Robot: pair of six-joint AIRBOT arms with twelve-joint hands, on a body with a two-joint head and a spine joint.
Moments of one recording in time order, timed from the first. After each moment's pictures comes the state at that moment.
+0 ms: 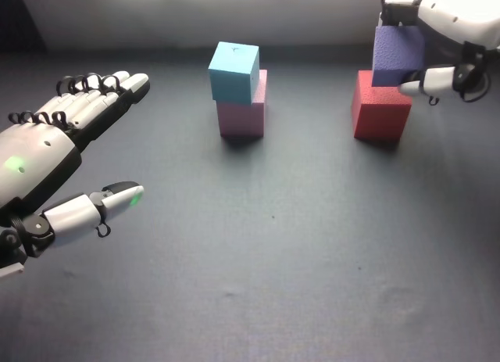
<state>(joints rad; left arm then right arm) 1.01 -1.02 1.13 -0.23 -1.27 0.65 -0.40 -1.18 1.37 0.47 0.49 -1.41</state>
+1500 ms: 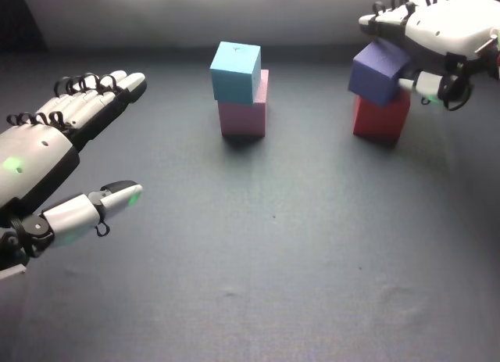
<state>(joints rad) 1.03 -1.03 1.14 -0.25 -1.29 0.63 -0.40 -1.23 1.42 0.62 0.40 -1.48</state>
